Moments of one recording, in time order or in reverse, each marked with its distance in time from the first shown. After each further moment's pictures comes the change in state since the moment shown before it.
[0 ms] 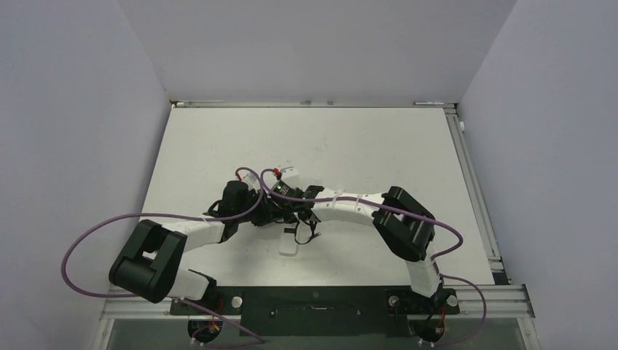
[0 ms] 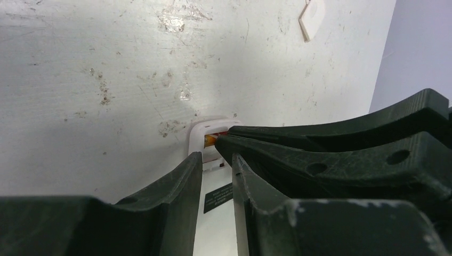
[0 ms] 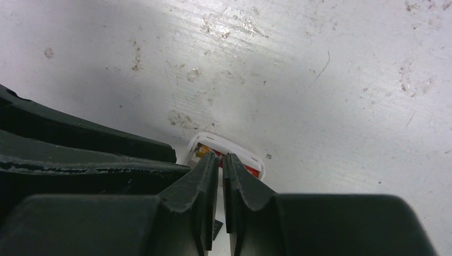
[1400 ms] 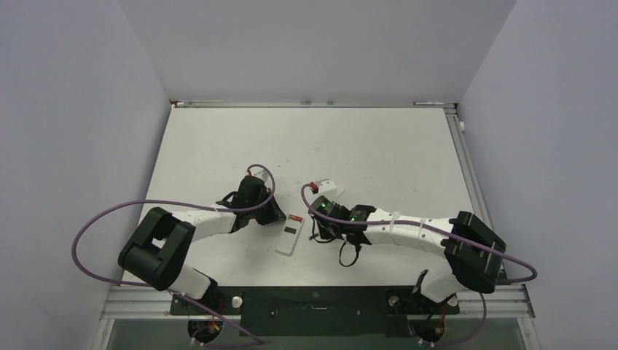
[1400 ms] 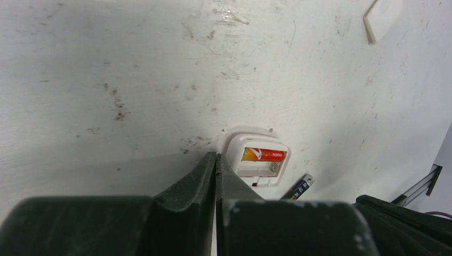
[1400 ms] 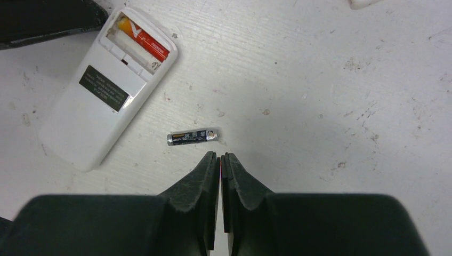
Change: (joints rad) left arm -0.087 0.073 0.134 -0.216 -0.189 0.085; right arm 0.001 -0.494 -0.489 0.045 0.008 -0.048
